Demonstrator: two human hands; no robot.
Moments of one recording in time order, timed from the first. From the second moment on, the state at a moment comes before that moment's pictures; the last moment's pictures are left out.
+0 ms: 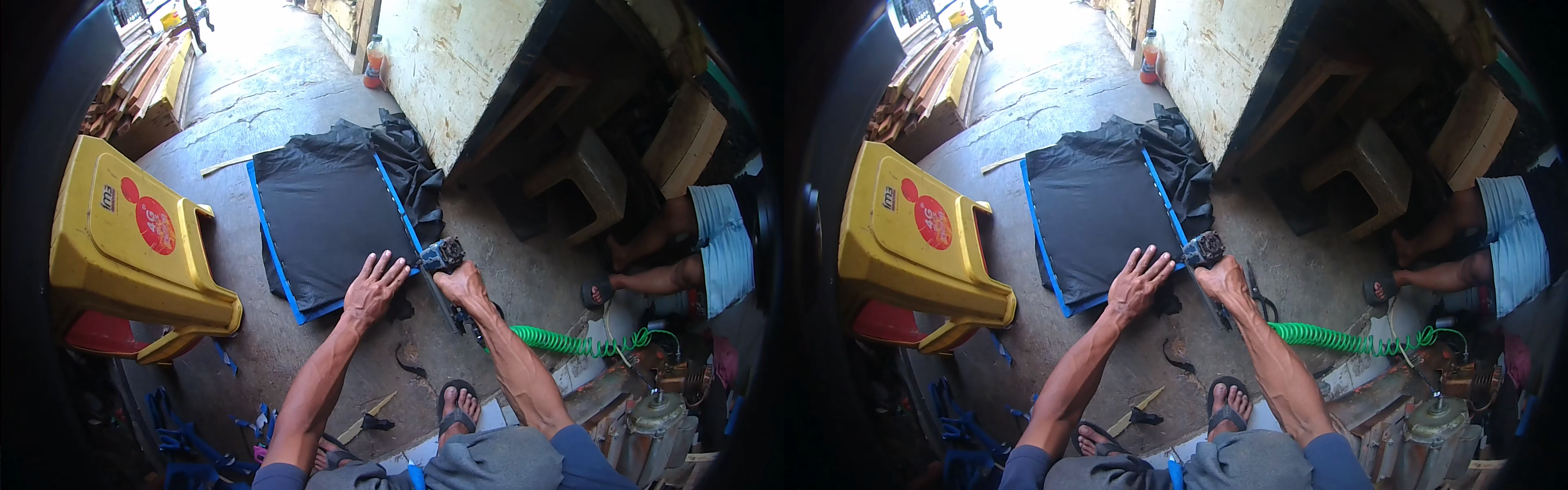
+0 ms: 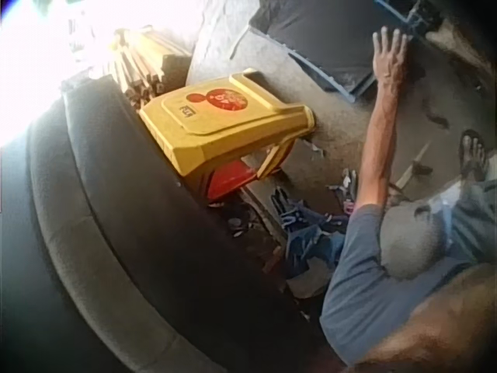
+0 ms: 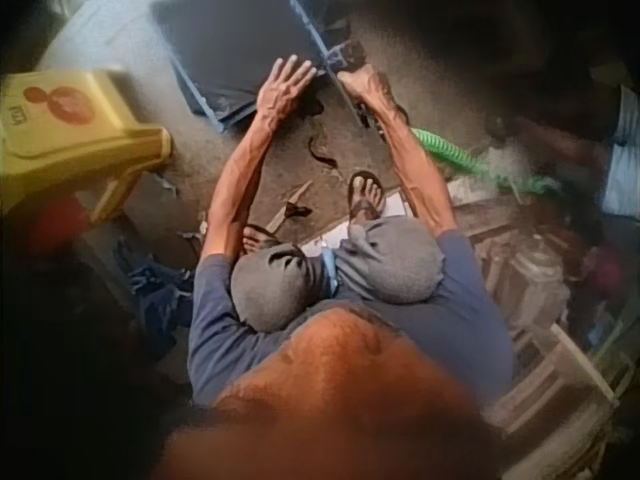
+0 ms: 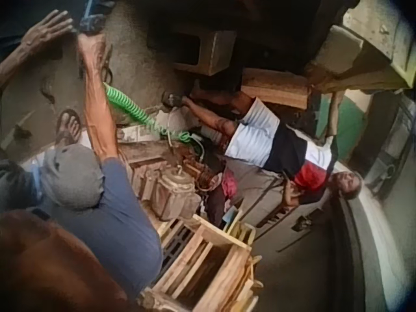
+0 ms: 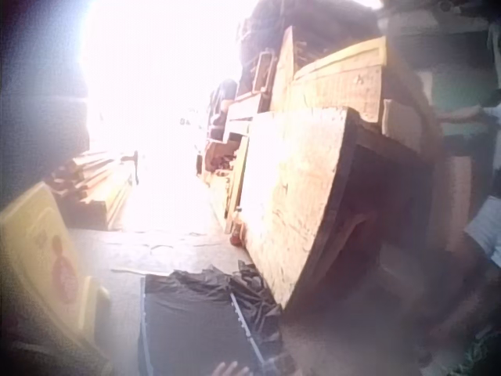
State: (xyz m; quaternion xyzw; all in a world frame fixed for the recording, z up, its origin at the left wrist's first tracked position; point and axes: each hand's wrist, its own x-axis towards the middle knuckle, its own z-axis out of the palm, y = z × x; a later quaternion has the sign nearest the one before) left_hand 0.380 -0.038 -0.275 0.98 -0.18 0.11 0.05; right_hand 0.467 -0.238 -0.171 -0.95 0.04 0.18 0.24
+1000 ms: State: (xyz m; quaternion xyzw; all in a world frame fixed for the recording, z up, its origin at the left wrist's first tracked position) left_hand 0.349 -0.033 -0.300 0.95 -0.09 0.27 0.15; right_hand 0.444 -0.213 -0.143 -0.91 0.07 0.26 0.31
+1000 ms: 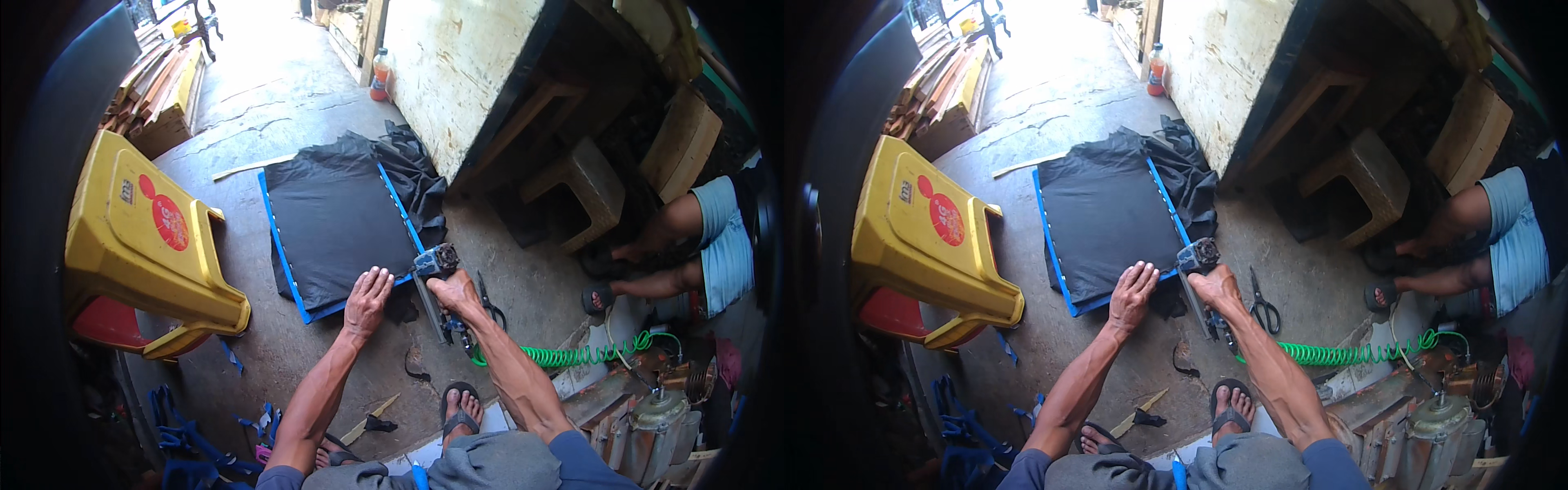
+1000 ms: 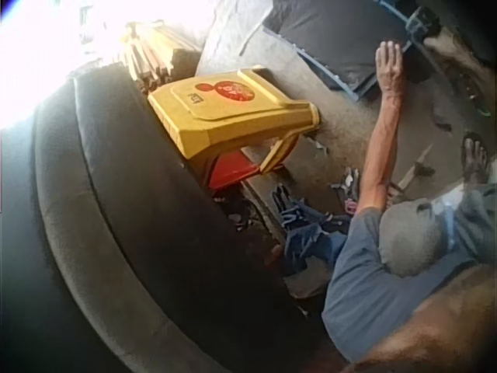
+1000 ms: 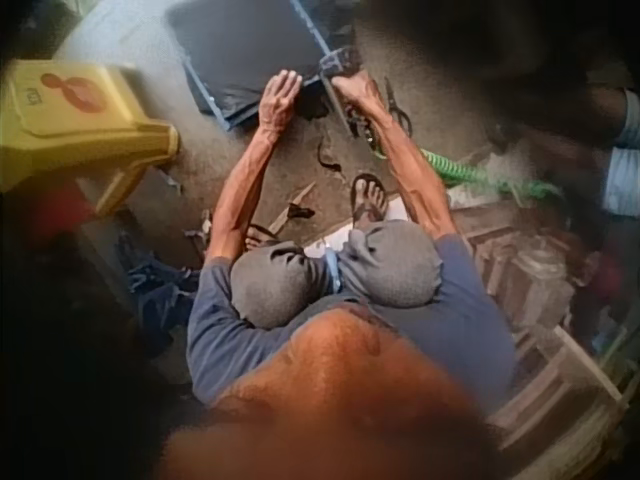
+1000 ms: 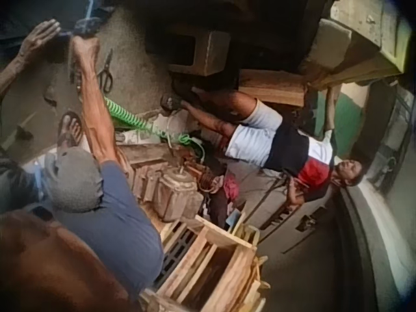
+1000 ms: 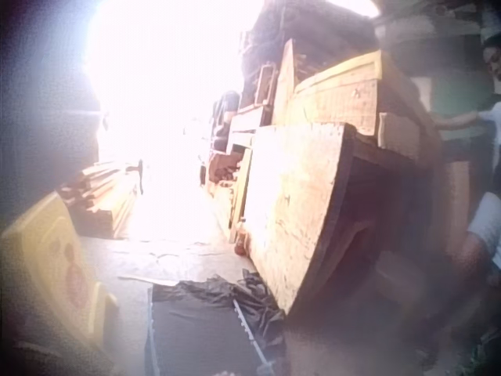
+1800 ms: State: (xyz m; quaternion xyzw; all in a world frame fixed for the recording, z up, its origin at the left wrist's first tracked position) left_hand 0.348 -0.026 -0.270 0.91 -0.05 0.25 0.32; right_hand 0.331 -0.252 -0.196 -0.93 -0.07 0.22 0.29
